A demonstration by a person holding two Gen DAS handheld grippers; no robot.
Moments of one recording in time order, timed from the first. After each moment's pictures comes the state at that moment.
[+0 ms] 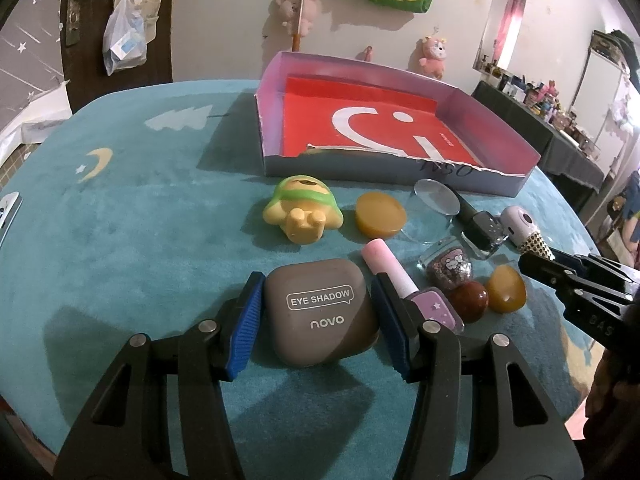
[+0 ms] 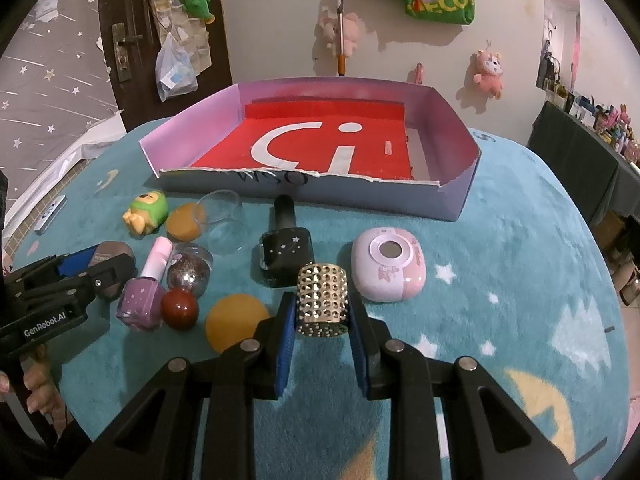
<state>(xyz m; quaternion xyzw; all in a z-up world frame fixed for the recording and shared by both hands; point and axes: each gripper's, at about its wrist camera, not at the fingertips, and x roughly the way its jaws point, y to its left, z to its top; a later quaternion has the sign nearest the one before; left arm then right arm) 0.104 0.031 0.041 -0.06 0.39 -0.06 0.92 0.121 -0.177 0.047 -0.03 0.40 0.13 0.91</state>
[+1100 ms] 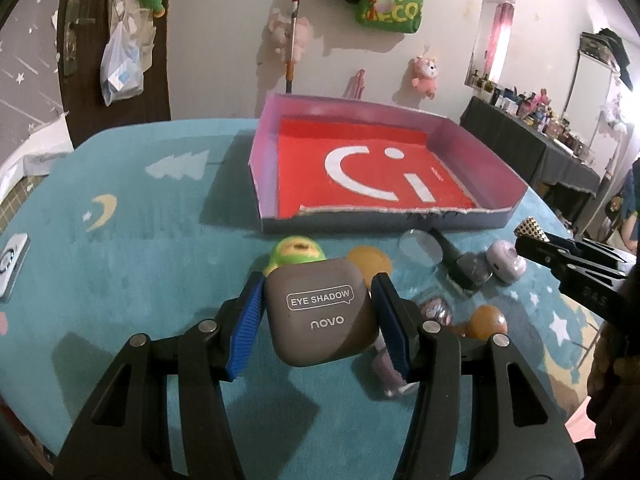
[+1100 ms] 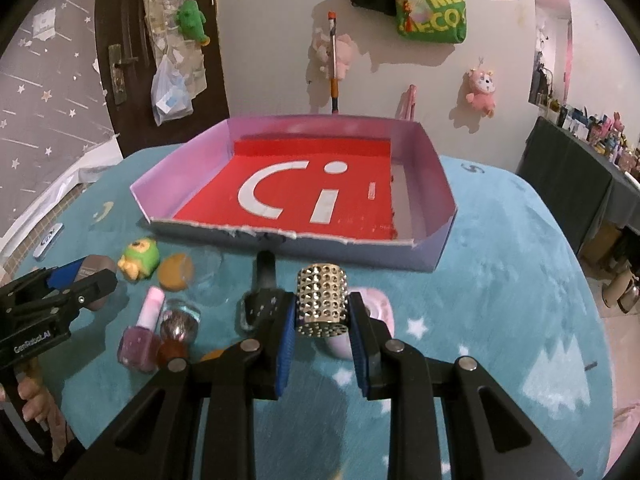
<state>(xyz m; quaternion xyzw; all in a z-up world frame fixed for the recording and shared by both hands) 0.114 0.026 0.078 -0.04 0.35 -0.06 0.93 0.141 -0.187 0.074 -0.03 0.36 0.13 0.92</state>
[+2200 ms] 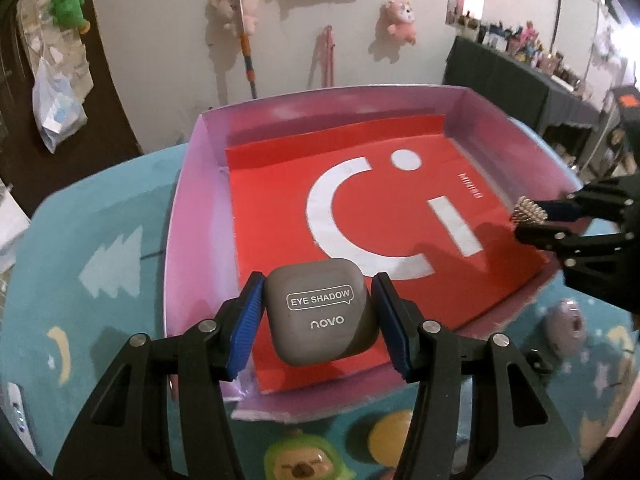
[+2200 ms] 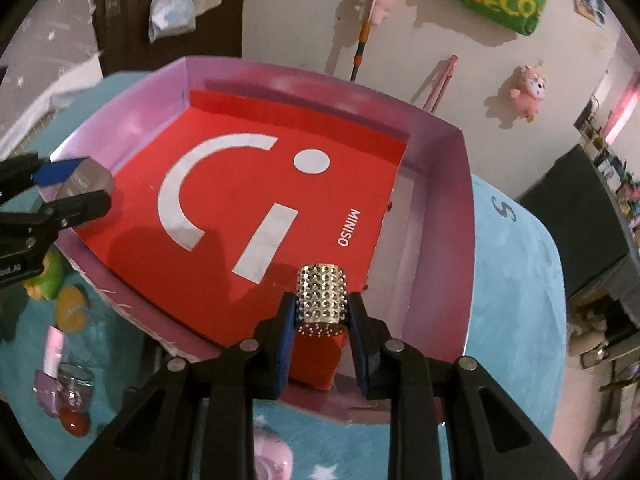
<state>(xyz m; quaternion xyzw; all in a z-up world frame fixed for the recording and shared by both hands) 0.267 -0.004 0.073 0.06 0.42 -0.10 0.90 0.287 -0.182 0.066 -0.17 0.47 0.15 0.85</state>
